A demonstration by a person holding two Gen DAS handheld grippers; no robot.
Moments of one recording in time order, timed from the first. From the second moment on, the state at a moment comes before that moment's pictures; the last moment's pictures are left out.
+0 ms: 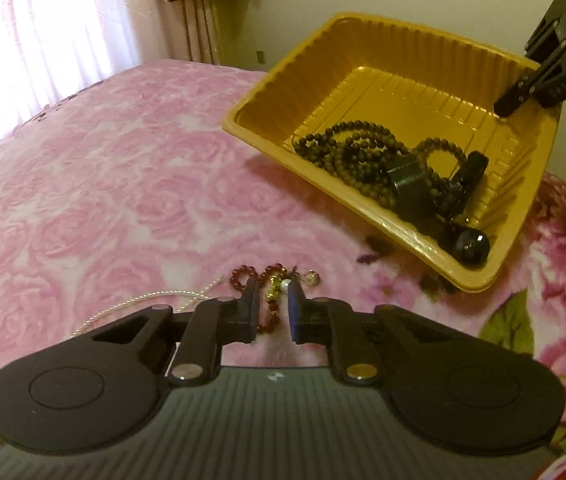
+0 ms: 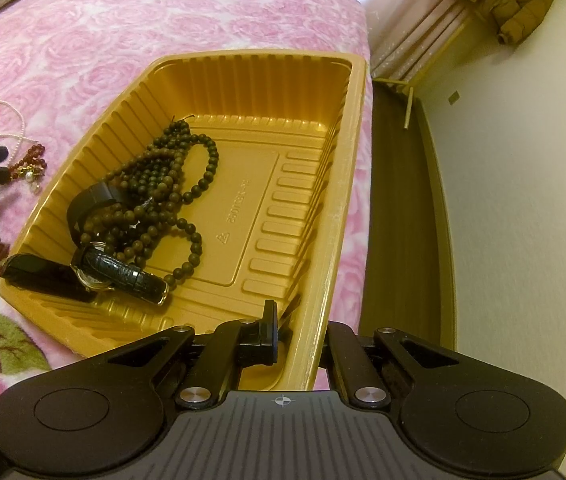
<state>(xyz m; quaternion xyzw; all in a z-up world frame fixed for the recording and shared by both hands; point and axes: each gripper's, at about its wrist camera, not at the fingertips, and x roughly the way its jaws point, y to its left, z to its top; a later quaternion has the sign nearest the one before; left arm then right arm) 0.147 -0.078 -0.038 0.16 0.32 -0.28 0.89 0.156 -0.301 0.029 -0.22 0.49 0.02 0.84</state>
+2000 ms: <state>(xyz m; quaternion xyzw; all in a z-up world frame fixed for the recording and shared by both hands) 0.170 -0.154 0.071 0.07 0.29 -0.41 0.86 0.156 -0.301 0.030 -0.22 0.49 0.02 0.84</state>
